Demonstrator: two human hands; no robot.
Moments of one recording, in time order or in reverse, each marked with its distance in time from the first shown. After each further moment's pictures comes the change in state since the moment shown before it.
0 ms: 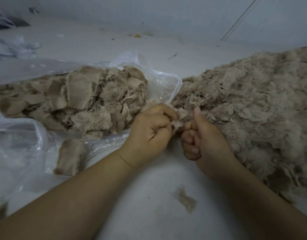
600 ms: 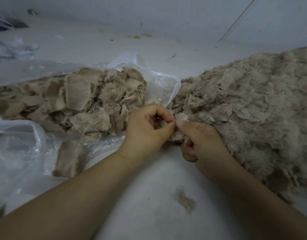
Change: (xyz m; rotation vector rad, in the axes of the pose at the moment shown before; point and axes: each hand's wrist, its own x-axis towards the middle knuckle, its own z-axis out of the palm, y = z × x) left_hand 0.002 -0.001 0.009 -0.385 0.175 -0.384; right_hand -0.002 0.004 0.005 -0.002 -0.021 -0.067
